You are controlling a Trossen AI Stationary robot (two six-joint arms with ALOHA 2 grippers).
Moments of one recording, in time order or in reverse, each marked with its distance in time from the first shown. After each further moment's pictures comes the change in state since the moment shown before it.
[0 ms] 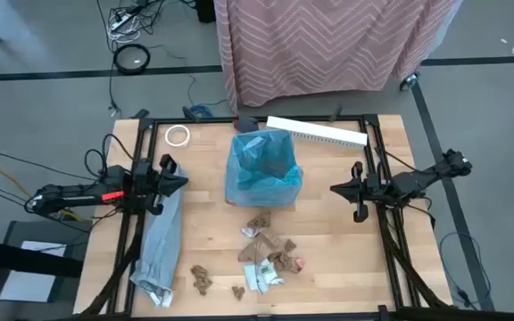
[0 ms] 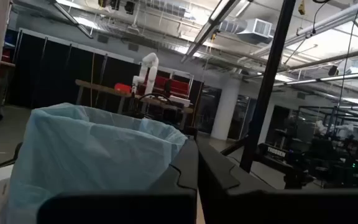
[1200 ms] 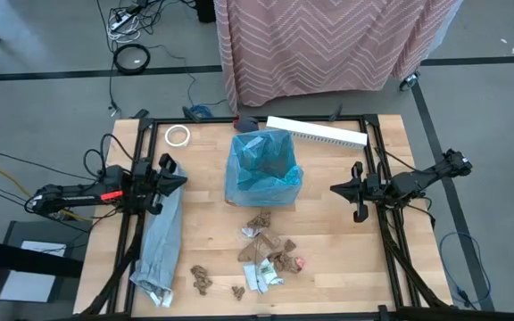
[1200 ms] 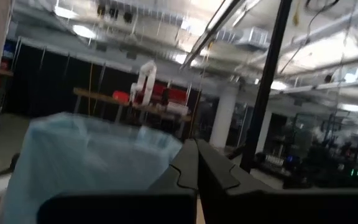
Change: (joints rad) left arm 0.000 0.000 0.000 0.053 0.000 -0.003; right arm 0.000 0.000 0.000 0.000 0.000 0.000
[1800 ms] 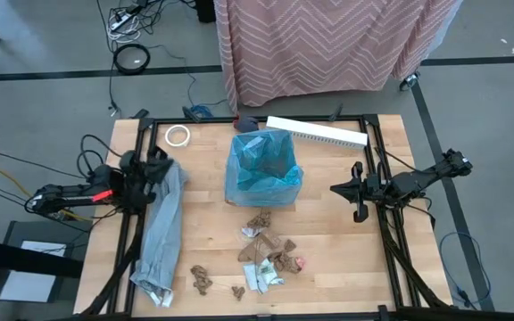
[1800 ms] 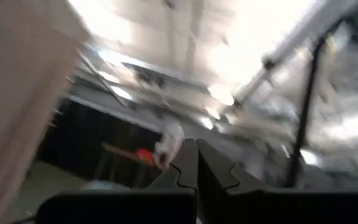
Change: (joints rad) left arm 0.000 0.004 0.000 0.245 -0.249 -0.038; right arm 0.000 0.000 0.000 0.000 0.000 0.000
